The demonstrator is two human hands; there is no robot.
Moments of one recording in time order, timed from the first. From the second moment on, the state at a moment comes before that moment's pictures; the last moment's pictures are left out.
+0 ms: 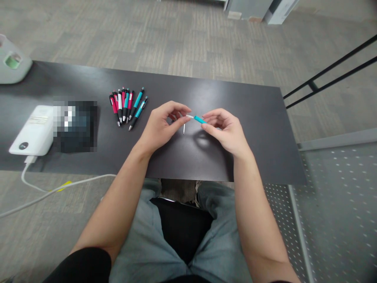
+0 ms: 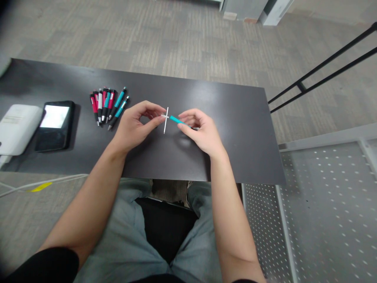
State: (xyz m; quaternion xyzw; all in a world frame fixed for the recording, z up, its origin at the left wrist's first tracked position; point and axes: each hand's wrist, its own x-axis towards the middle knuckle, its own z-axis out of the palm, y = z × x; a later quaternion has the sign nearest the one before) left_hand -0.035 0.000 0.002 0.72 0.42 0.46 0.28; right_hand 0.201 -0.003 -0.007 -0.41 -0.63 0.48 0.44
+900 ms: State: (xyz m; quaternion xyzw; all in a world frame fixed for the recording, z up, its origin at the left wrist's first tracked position) left_hand -0.021 -0.017 0.005 0.77 0.59 0.23 0.04; right_hand 0.198 0.004 -0.020 -0.39 -0.61 0.43 0.54
